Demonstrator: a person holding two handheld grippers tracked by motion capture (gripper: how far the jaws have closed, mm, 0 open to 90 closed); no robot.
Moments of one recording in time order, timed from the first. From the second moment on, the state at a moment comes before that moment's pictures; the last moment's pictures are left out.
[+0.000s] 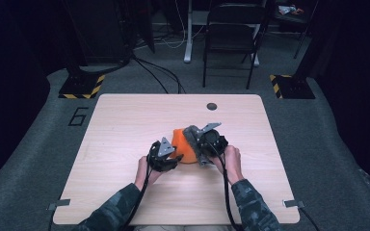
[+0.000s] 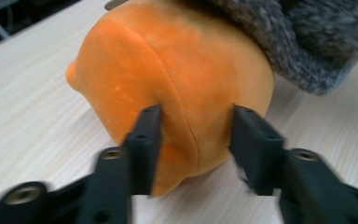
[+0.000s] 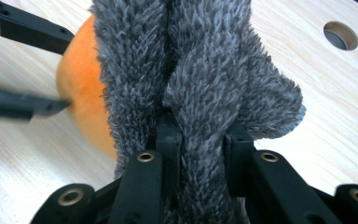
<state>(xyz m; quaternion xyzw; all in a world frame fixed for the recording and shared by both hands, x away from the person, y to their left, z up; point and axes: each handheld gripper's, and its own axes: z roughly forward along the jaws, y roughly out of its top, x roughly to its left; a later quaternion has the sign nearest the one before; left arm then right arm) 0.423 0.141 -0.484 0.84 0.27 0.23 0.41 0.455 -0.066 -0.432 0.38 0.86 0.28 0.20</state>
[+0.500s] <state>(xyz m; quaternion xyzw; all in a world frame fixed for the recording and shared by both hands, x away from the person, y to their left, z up) 0.424 0.141 -0.495 0.82 0.28 0.25 0.43 0.456 -0.070 -0.425 0.39 0.85 0.31 0.19</state>
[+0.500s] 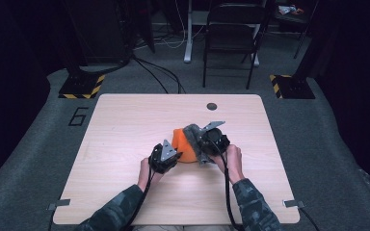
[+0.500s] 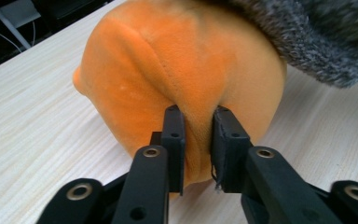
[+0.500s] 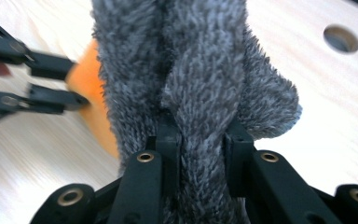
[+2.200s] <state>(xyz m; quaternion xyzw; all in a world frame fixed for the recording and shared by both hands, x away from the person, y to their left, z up) 0.428 0.147 -0.494 0.82 0.28 0.23 0.44 0.491 -0.116 -0.484 0.47 0.84 0.23 0.13</state>
